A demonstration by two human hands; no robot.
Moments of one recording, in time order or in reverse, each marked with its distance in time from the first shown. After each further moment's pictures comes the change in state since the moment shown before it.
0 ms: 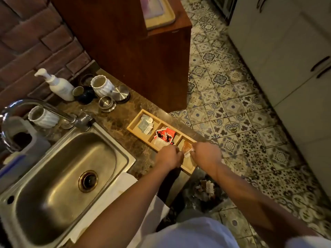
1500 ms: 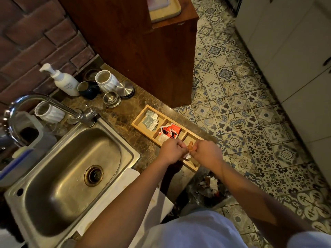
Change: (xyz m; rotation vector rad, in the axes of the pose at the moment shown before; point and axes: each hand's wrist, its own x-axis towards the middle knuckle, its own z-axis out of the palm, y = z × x) left_hand 0.000 -0.010 -0.013 -0.422 -0.059 0.036; right_hand 0.003 -0.002 0.014 0.287 -0.061 -0.028
